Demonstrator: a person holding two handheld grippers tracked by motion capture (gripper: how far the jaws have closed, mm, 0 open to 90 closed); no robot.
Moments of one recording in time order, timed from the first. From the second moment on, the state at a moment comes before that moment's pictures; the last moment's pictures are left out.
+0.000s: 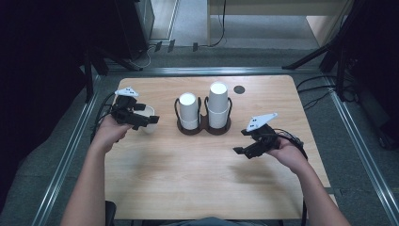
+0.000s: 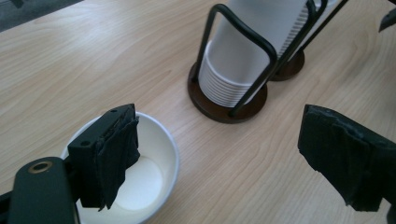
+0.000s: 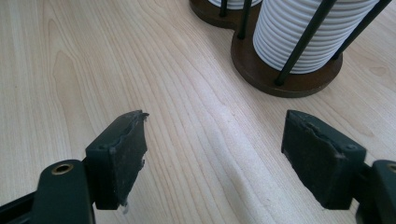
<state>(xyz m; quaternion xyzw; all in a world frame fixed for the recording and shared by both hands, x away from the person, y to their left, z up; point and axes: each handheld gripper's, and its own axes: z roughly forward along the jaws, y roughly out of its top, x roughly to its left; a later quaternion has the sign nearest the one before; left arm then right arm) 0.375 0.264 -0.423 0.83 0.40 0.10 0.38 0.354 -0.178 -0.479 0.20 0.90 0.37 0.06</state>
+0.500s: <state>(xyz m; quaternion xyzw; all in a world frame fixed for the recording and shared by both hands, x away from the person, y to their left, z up) 0.367 0.238 -0.429 0.84 0.37 0.08 0.38 0.354 -0.178 -0.478 0.20 0.91 0.37 0.06</state>
